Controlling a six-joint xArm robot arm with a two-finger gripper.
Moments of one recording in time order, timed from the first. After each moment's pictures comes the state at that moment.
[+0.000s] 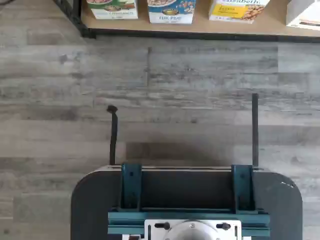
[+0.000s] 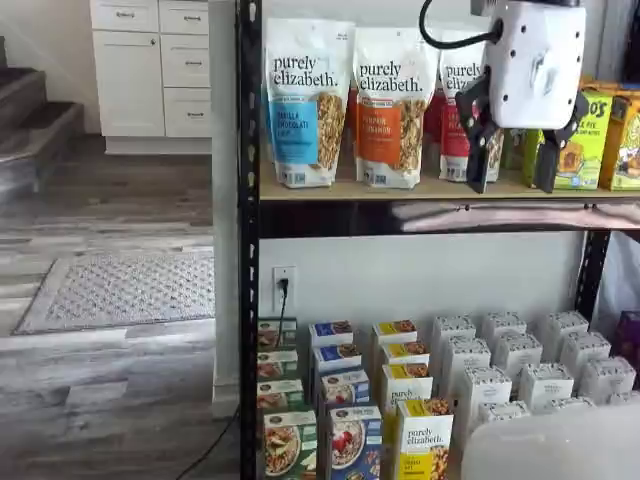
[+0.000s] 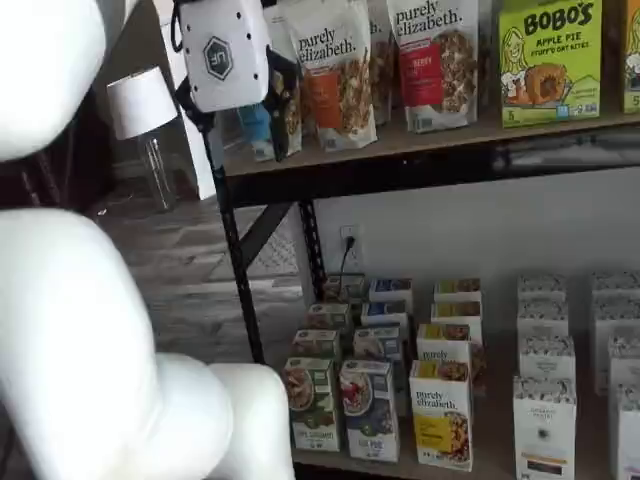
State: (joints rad) arm 0.01 -0.85 -1.14 0.04 1.99 0.03
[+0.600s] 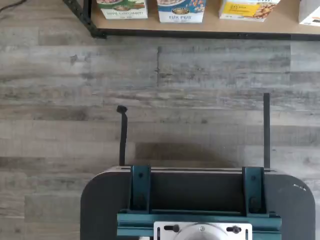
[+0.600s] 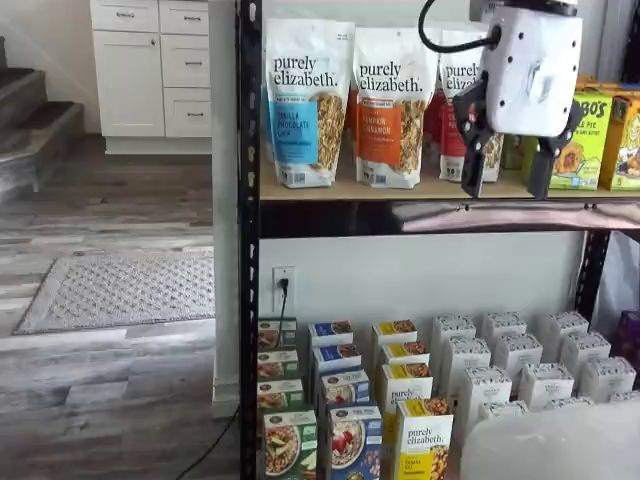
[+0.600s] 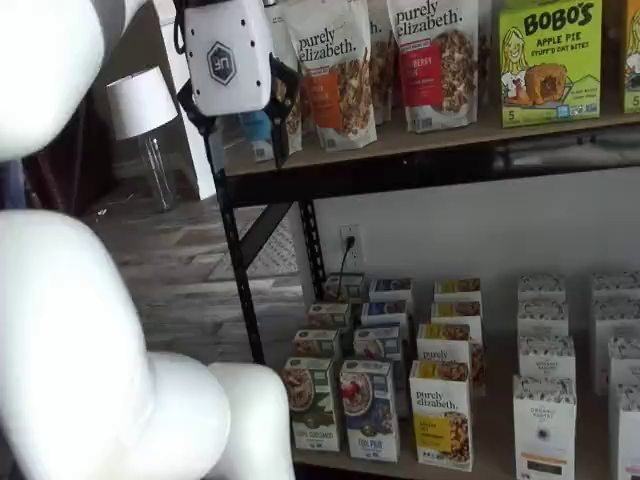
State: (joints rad) arm -0.03 -0.85 -1.12 0.08 1.97 0.00
